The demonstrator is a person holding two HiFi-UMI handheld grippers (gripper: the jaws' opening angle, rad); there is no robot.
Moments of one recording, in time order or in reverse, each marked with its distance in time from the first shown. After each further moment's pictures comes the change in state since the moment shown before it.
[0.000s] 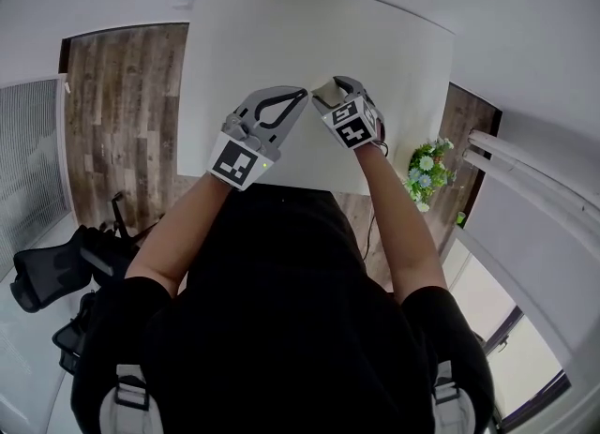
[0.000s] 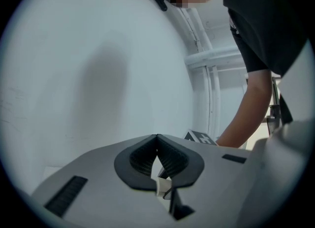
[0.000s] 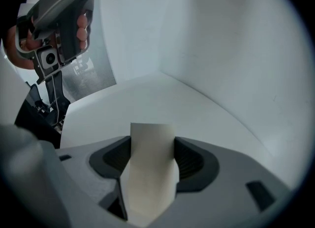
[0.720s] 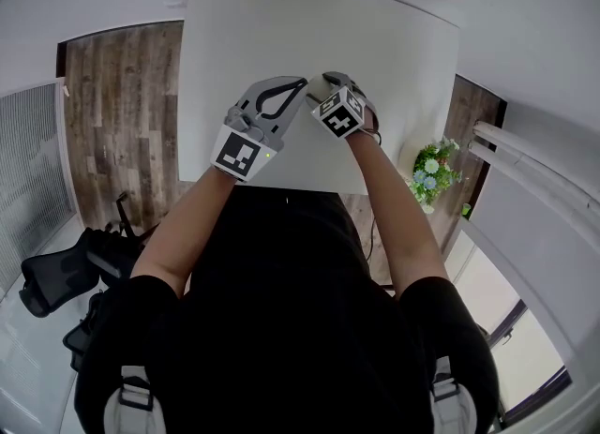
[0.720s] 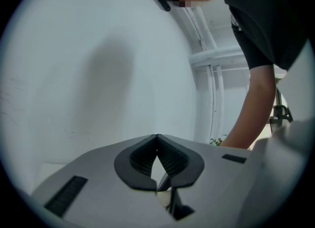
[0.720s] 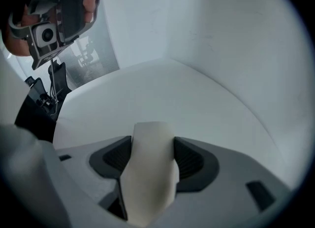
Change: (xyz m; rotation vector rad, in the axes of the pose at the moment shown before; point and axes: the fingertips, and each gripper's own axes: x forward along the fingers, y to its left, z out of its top) left arm 0.023 0.029 -0.021 -0.026 0.001 0.015; right arm 0.057 0.005 -0.012 -0.054 0.097 0.070
